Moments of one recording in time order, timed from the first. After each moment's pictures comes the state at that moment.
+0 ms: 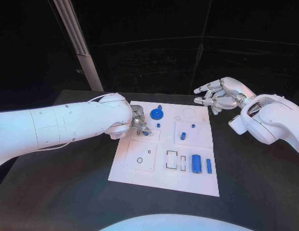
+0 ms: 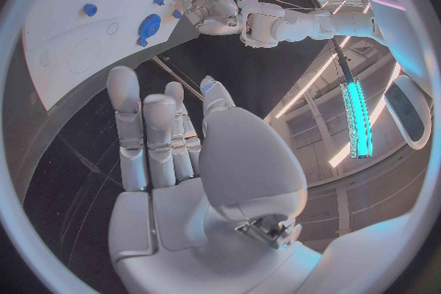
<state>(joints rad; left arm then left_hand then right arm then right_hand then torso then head) 1.33 -0.62 -0.20 1.36 -1.02 0.03 -0.59 1.20 -0.14 0.57 0.19 0.17 0.92 0.05 0.64 0.50 1.33 -0.03 1.13 1.04 1.47 -0.08 1.57 1.31 0.05 1.46 0.03 1.46 1.31 1.26 -0.87 -0.04 1.50 -0.85 -0.33 0.15 1.39 0.00 -0.13 0.17 0.39 0.87 0.17 0.07 0.07 1.10 0.07 0.68 0.74 1.43 -0.01 0.91 0.88 0.14 1.24 0.09 0.96 0.63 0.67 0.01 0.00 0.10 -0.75</state>
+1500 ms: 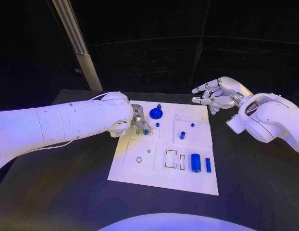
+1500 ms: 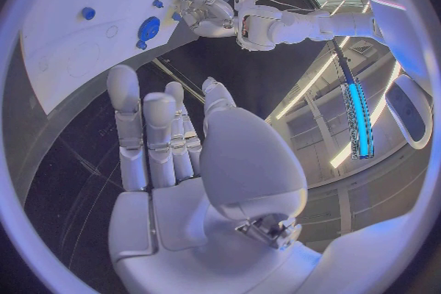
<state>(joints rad) 1.33 -0.59 -0.21 1.31 -1.03 0.07 -0.60 0.93 -0.16 0.43 0.22 0.17 0.99 0.02 0.65 0.47 1.36 -0.04 1.17 1.08 1.47 -0.10 1.57 1.31 0.04 1.47 0.01 1.48 1.31 1.26 -0.86 -0.04 1.49 -0.85 -0.32 0.14 1.38 0.01 -0.14 0.20 0.39 0.87 0.17 0.07 0.07 1.10 0.07 0.68 0.73 1.43 -0.01 0.89 0.88 0.14 1.24 0.09 0.94 0.61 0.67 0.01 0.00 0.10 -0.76</state>
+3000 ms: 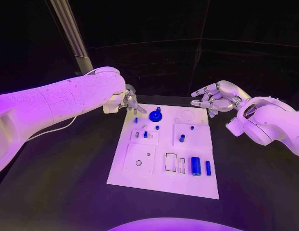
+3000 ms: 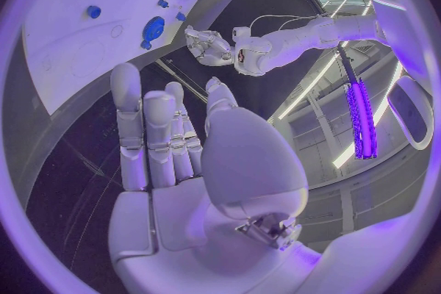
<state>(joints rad) 1.40 -0.48 -0.13 0.97 -1.03 0.31 -0.49 1.07 -0.08 0.06 0.29 0.10 0.93 0.07 0.55 0.40 1.25 -0.01 1.00 0.85 1.47 -0.08 1.57 1.31 0.05 1.47 0.03 1.41 1.31 1.26 -0.85 -0.04 1.47 -0.85 -0.32 0.14 1.36 0.00 -0.15 0.22 0.35 0.87 0.17 0.07 0.07 1.10 0.08 0.69 0.73 1.43 -0.01 0.87 0.88 0.16 1.24 0.09 0.91 0.58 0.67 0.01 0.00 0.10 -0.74</state>
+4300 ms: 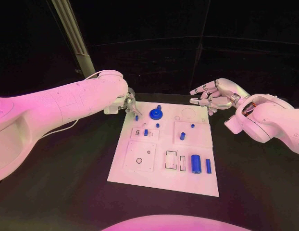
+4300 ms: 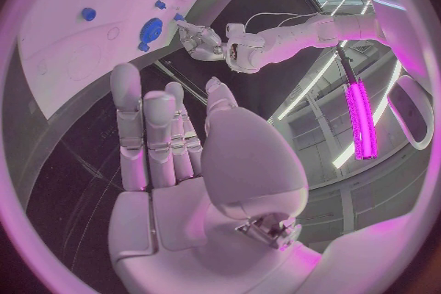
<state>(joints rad) 1.36 -0.43 -0.14 0.88 -1.10 0.34 -0.48 1.17 -0.02 0.05 0.26 0.10 0.95 0.06 0.55 0.39 1.26 -0.01 1.02 0.86 1.47 -0.08 1.57 1.31 0.05 1.47 0.03 1.41 1.31 1.26 -0.83 -0.04 1.46 -0.85 -0.31 0.14 1.36 0.00 -0.15 0.22 0.36 0.87 0.17 0.07 0.07 1.10 0.08 0.69 0.73 1.43 -0.01 0.87 0.88 0.16 1.24 0.09 0.91 0.58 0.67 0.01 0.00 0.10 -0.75</state>
